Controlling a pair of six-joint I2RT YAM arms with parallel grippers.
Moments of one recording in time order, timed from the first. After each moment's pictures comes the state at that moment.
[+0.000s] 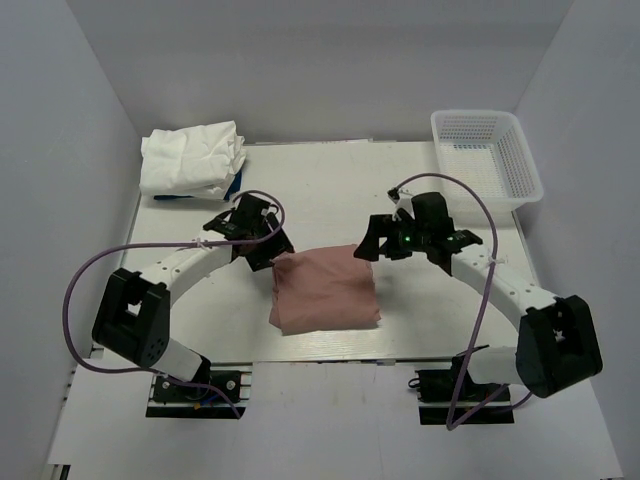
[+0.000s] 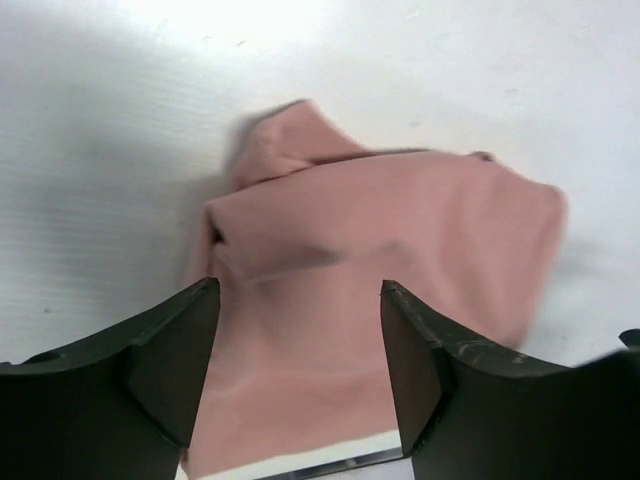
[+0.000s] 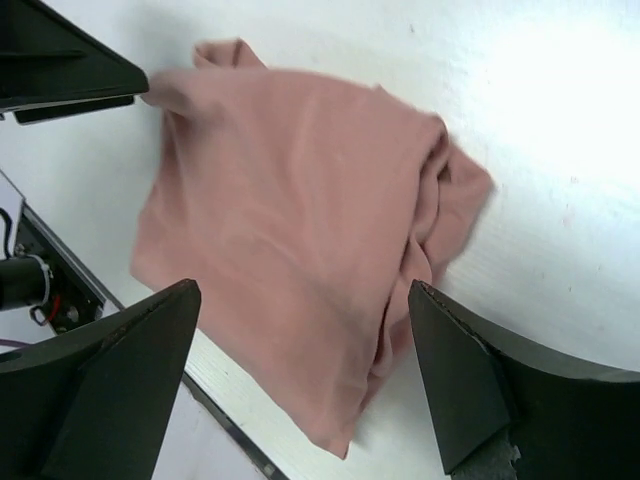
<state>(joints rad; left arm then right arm) -0.46 1.49 0.95 -0.47 0.02 -0.92 0.42 1.32 0.82 -0.24 -0.47 0.34</state>
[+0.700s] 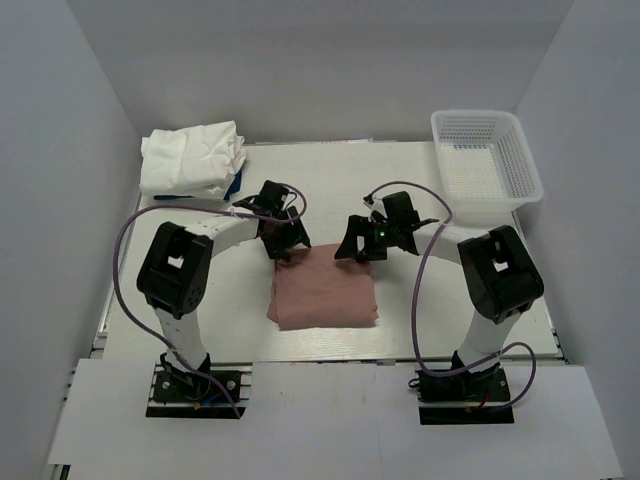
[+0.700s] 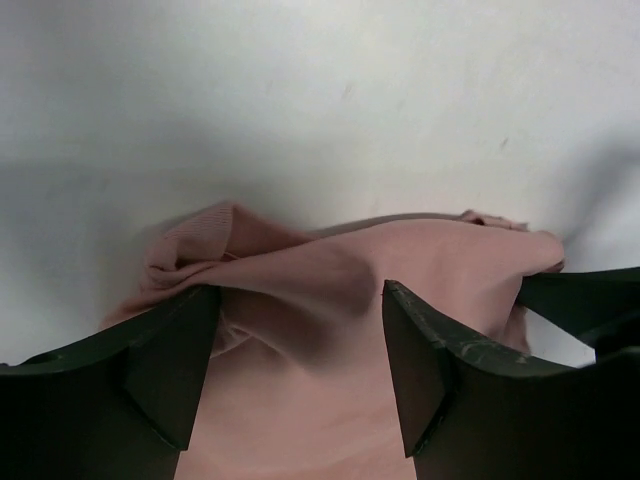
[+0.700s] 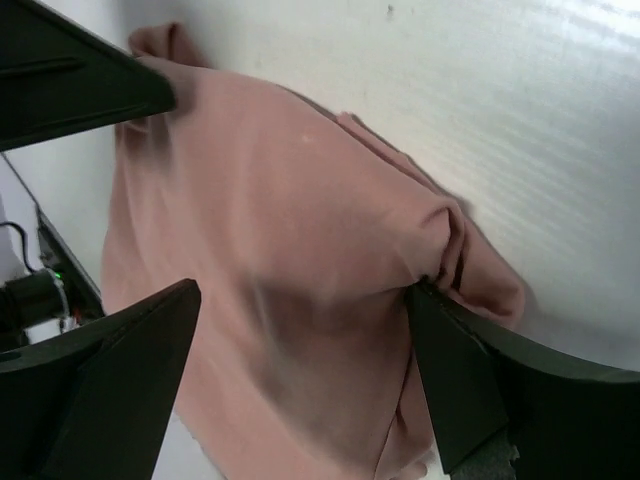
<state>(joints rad) -0.45 1.82 1.15 -0.42 0.13 -0.82 0.44 1.76 0.94 -0.05 -0.58 0.42</state>
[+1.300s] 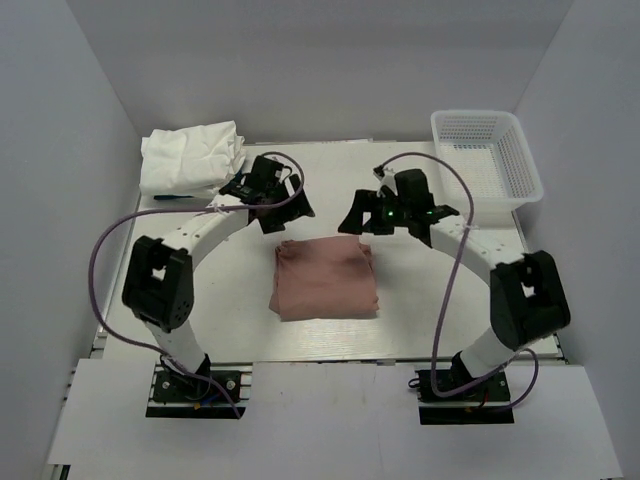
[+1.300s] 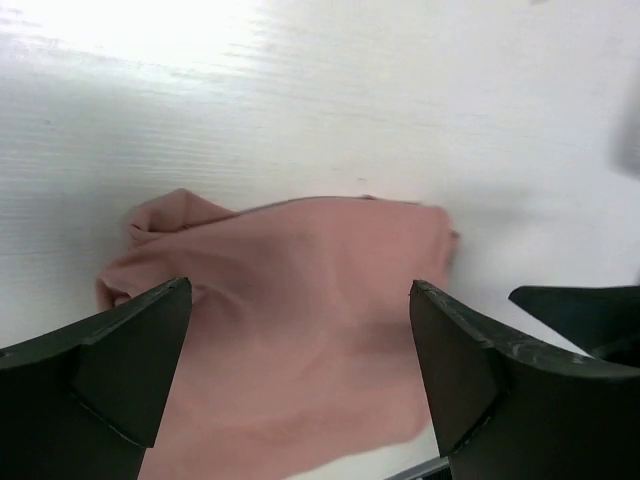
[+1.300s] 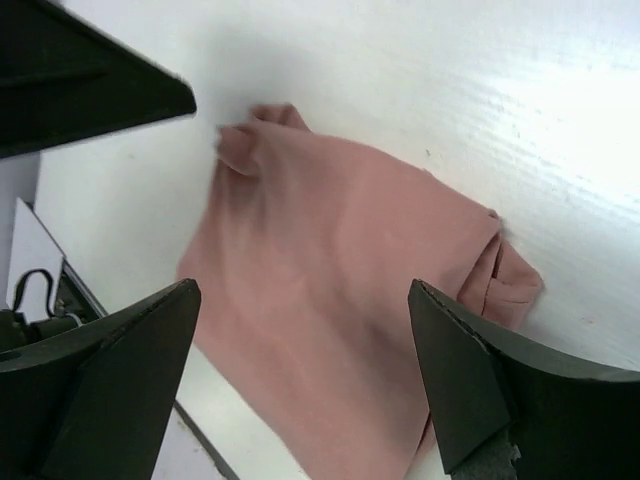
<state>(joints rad) -0.45 1.78 1.36 -0.49 0.09 -0.75 0.43 1.63 1.05 -0.13 -0.51 0.41</state>
